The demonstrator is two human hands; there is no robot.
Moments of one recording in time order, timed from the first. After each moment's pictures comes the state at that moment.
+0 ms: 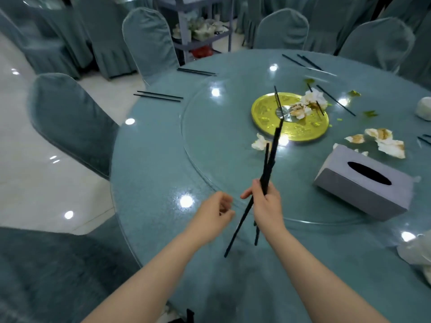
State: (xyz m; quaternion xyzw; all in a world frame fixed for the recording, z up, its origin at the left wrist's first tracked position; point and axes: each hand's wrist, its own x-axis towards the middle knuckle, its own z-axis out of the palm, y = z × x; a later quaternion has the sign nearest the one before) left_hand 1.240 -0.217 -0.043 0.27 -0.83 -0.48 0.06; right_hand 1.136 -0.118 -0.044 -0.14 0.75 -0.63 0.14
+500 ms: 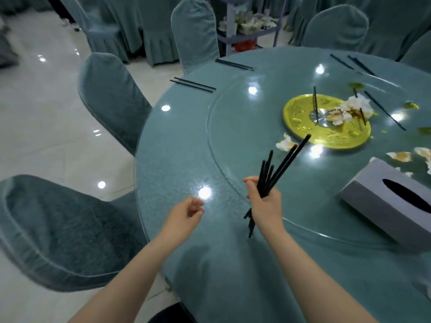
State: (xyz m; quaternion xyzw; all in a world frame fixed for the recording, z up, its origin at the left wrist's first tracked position) left_hand 1.306 -0.224 -0.063 0.44 -0.73 -0.51 0.15; right_hand 1.137 -0.126 -0.057 -0.23 0.69 -0.65 0.21
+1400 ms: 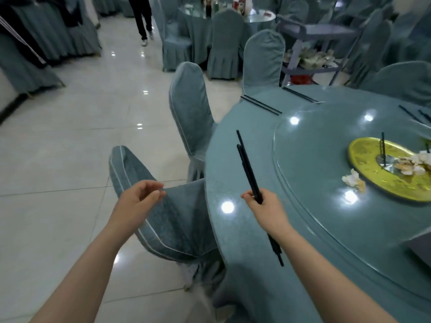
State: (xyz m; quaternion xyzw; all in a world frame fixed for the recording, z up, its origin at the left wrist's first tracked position) left_hand 1.549 -0.279 0.017 0.54 -0.61 -0.47 0.34; right_hand 1.267 -0.199 -0.023 -0.44 0.73 -0.43 0.31
